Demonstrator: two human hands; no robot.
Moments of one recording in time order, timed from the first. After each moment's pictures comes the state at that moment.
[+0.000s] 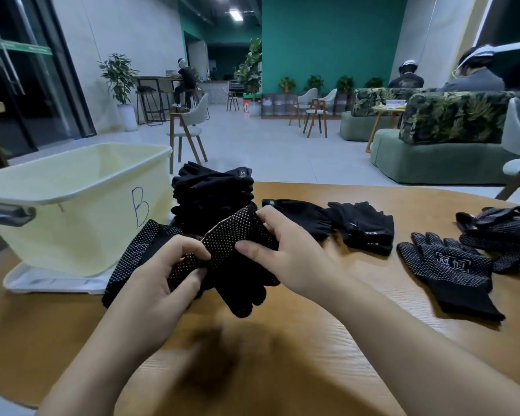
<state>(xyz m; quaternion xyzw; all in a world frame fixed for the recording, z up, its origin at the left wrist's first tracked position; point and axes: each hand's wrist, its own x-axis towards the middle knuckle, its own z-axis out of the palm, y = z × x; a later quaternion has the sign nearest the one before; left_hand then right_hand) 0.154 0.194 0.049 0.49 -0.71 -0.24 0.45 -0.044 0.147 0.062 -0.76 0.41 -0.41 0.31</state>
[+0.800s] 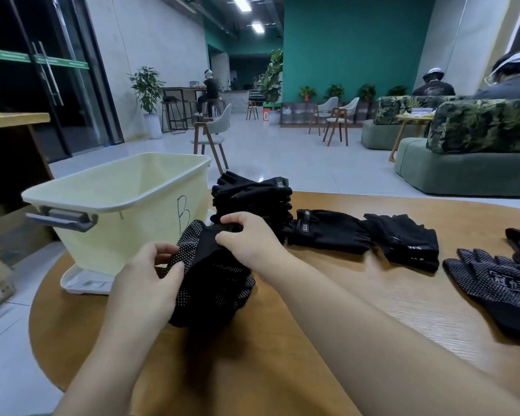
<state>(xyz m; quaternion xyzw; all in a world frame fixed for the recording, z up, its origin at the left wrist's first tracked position) 0.212 0.161 0.044 0.67 -0.54 -0.14 0.49 0.068 0.095 0.068 -0.66 0.50 -0.39 0.41</state>
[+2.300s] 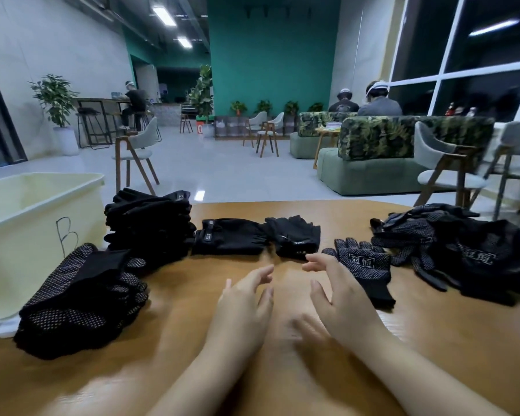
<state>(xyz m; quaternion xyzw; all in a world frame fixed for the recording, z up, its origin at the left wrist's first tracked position) -0.012 0.177 0.013 0.47 -0.77 -0.22 0.37 -0.186 0.197 -0.007 -0.69 0.55 -0.47 -0.02</state>
